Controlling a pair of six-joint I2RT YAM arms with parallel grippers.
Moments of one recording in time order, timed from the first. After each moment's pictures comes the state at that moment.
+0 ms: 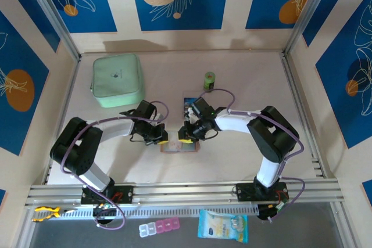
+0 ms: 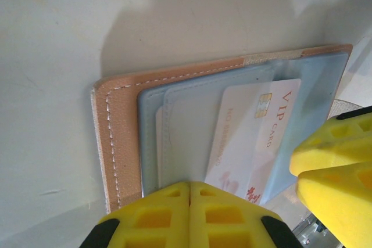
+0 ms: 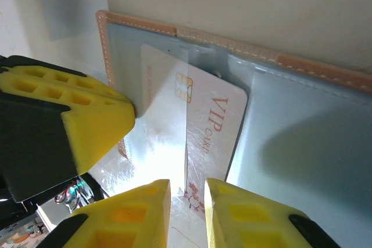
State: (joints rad) left arm -0.52 1.60 0.75 -0.35 0.55 -0.68; right arm 0.71 1.76 0.93 -0.29 -0.60 0.80
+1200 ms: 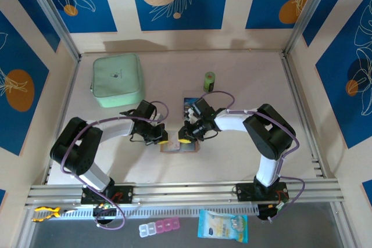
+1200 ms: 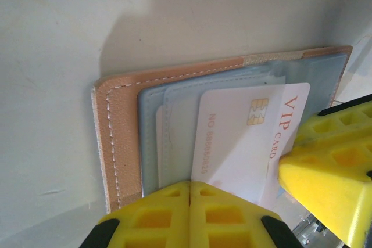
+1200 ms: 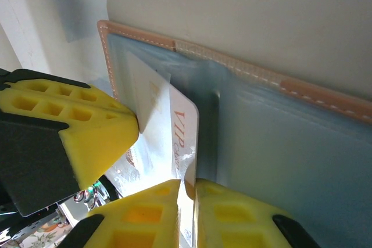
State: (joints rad) left arm -0.52 1.60 0.75 -0.35 0.55 -0.68; right arm 0.69 1.80 0.91 -0.19 -0.68 0.85
